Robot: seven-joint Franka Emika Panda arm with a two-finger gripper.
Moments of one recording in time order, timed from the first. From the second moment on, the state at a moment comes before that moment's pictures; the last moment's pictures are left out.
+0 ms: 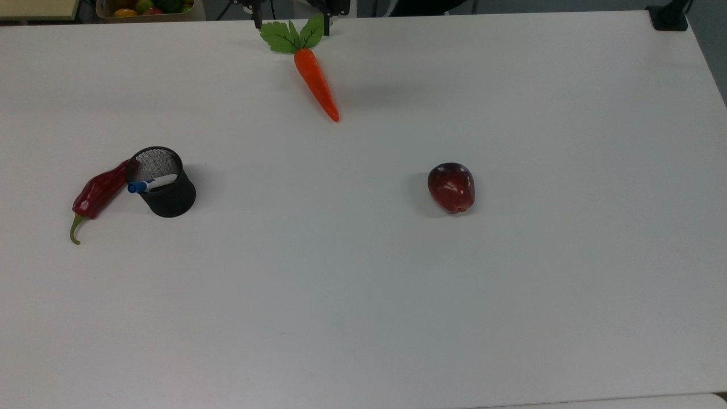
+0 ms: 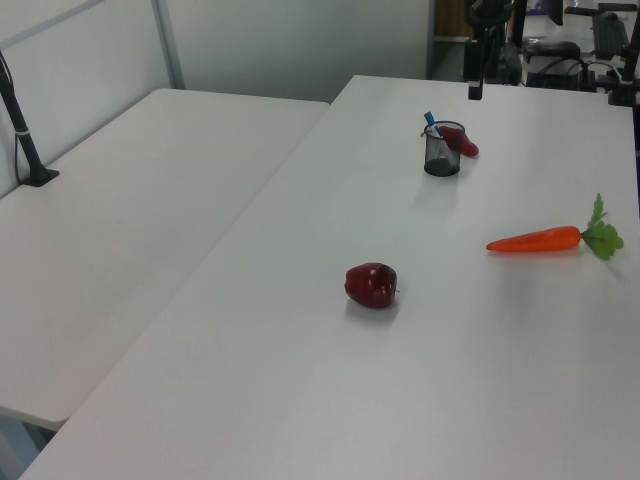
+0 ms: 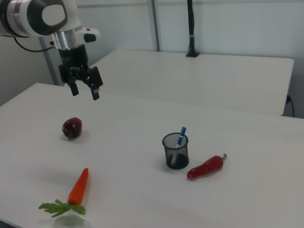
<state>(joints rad) 0.08 0.06 0.01 -1.58 -0.06 1.60 0.10</state>
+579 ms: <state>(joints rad) 0.09 0.07 0.01 -1.58 -0.06 1.60 0.10</state>
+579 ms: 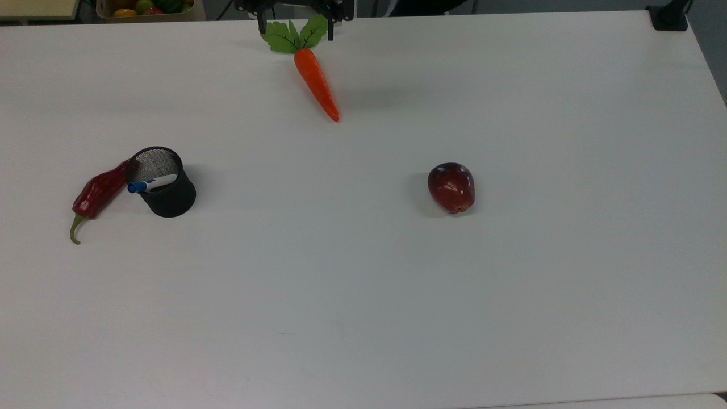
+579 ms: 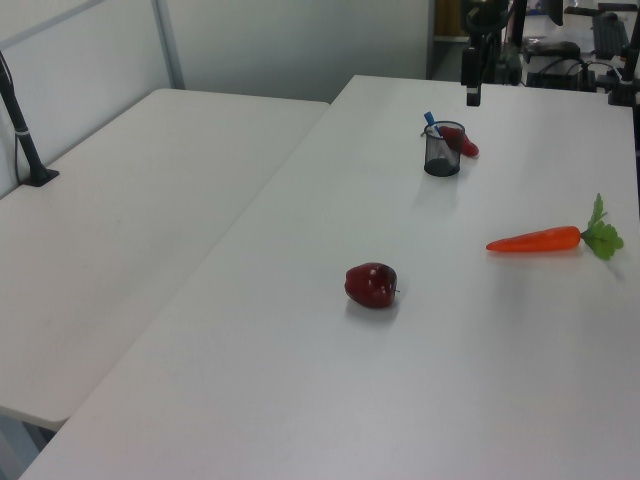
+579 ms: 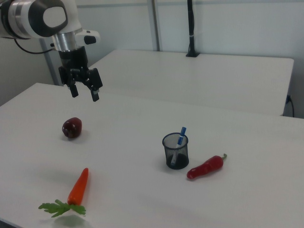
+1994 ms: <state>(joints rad) -0.21 0.36 -0.04 -1.58 -0.11 2.24 0.08</state>
